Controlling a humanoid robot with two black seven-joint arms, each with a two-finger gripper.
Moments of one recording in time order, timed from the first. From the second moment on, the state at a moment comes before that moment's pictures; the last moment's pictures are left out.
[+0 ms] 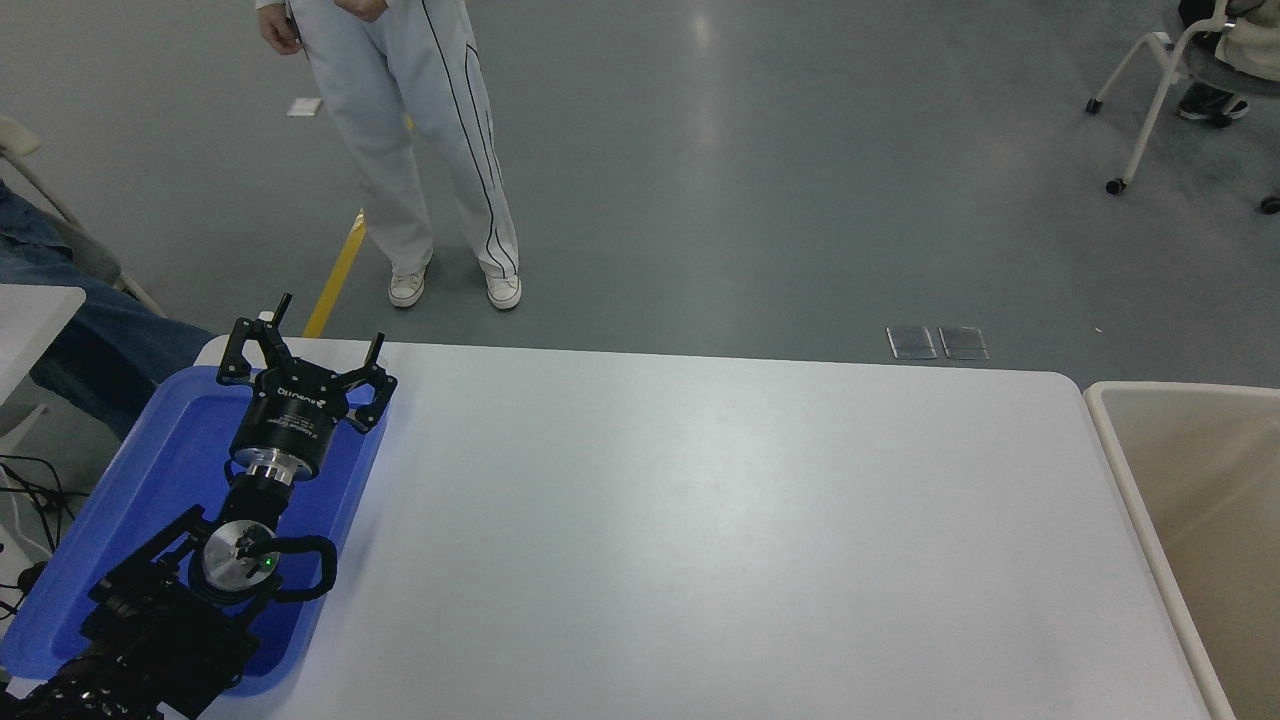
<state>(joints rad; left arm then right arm) -0.52 0.21 -0.98 -0.54 -0.09 -0.62 -0.36 1.20 -0.90 -0.97 0.60 -0.32 0.17 -0.03</state>
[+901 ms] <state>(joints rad) -0.52 0.21 -0.98 -0.54 -0.09 -0.62 -0.36 0.81 -0.68 -0.73 0.27 -0.27 0.04 -0.03</state>
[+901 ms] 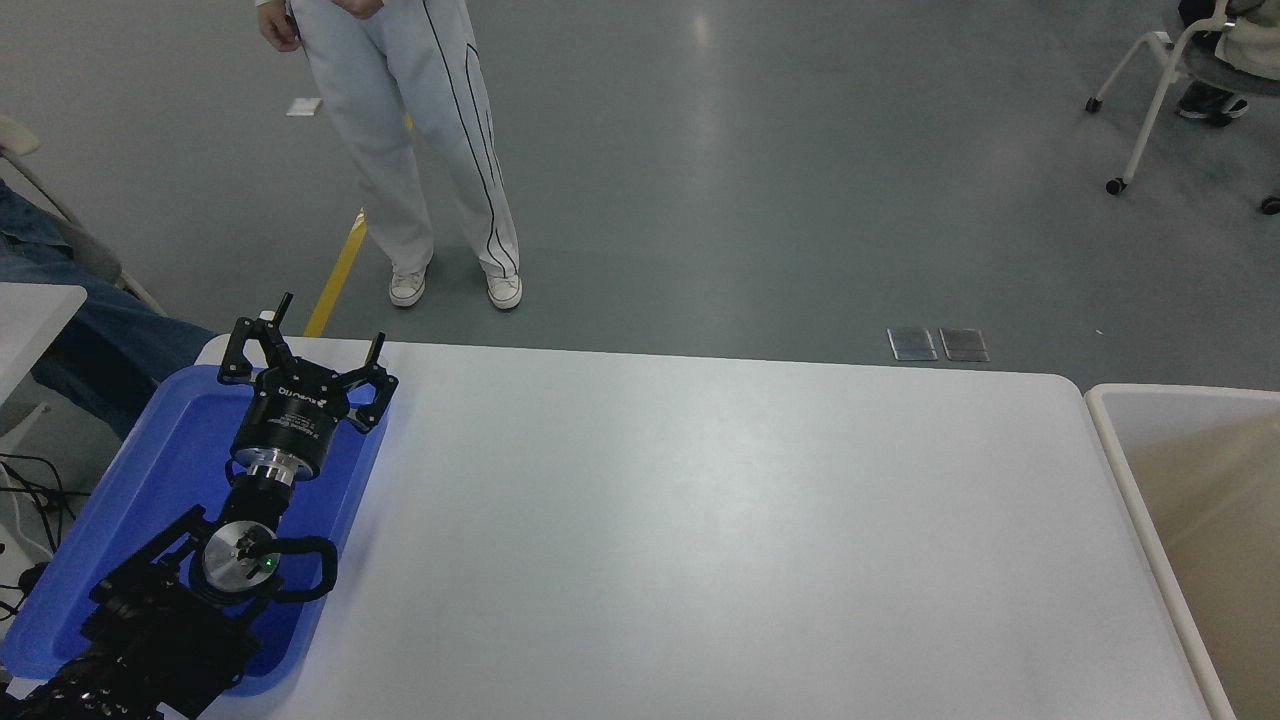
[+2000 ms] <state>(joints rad) -0.52 0.21 -0.98 -0.54 -0.09 -0.62 -0.36 0.73 -0.58 -0.68 0.22 -0.27 -0.06 -0.03</state>
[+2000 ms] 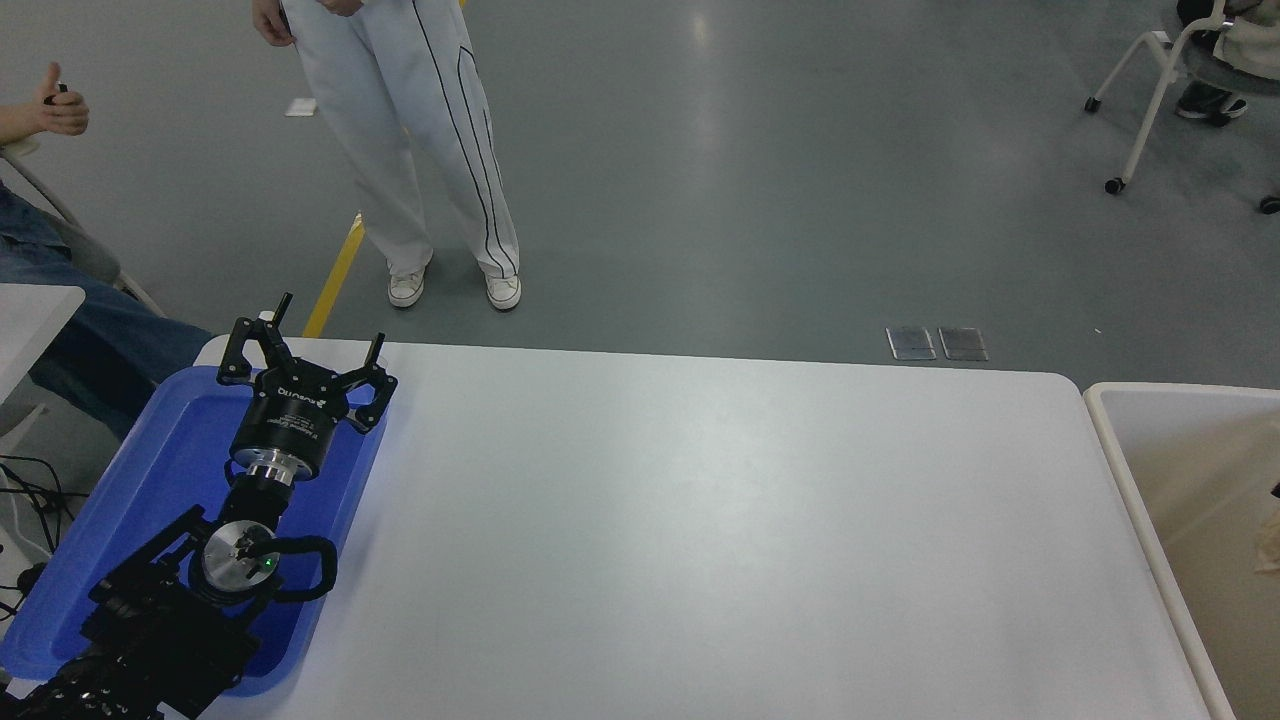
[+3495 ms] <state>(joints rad) -0.52 0.21 -0.98 -0.54 -0.09 -0.62 -0.36 1.84 -0.70 -1.44 1.09 -0.27 0.63 -0.03</state>
